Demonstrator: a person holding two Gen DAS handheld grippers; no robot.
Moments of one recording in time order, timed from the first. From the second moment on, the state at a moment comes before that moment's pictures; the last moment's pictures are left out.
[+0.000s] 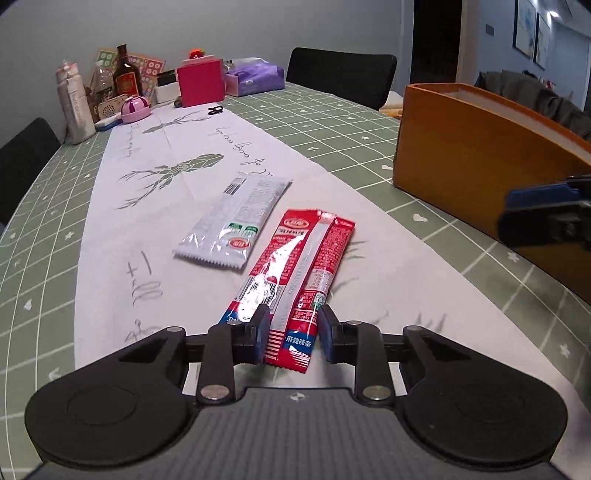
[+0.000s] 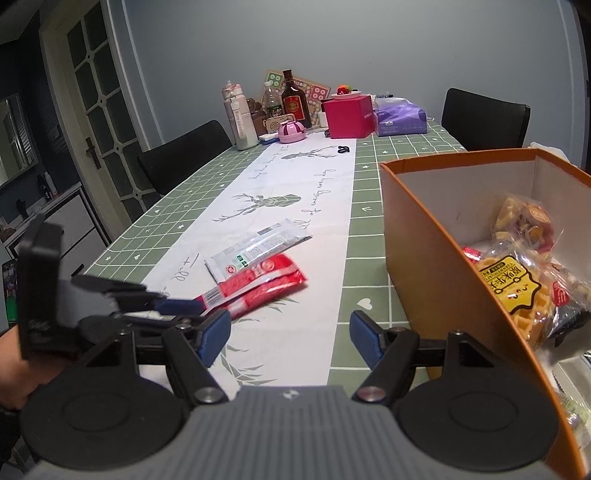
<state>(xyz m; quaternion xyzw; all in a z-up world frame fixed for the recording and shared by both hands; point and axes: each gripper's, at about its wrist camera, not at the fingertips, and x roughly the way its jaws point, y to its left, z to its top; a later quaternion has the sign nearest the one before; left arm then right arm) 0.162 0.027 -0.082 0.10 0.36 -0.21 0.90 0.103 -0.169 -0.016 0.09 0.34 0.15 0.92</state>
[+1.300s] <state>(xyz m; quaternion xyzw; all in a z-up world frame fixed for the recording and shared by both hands) 0.068 0.123 -0.082 0.03 0.36 -0.07 0.93 0.261 -0.054 -0.055 0.15 0.43 0.04 0.89</state>
